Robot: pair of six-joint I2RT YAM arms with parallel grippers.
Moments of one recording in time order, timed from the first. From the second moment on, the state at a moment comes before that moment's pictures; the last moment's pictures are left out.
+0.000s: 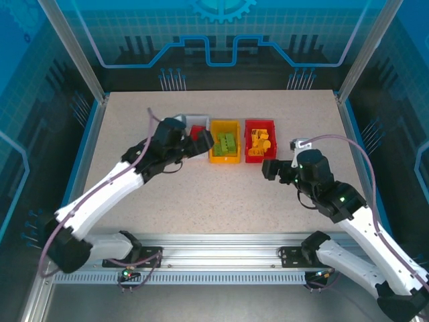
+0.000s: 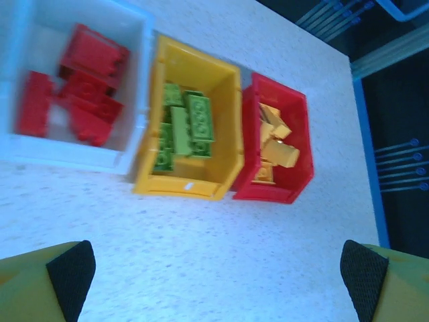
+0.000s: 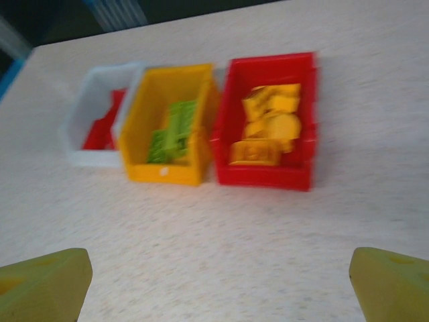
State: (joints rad) left arm -0.58 1.19 1.12 -0.57 -0.10 -0.85; right arm 0.56 0.74 0.90 -0.75 0.27 0.47
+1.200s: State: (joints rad) left arm -0.03 1.50 0.29 0.79 -0.28 -0.14; right arm 0.07 1.46 0.35 0.70 0.18 0.01
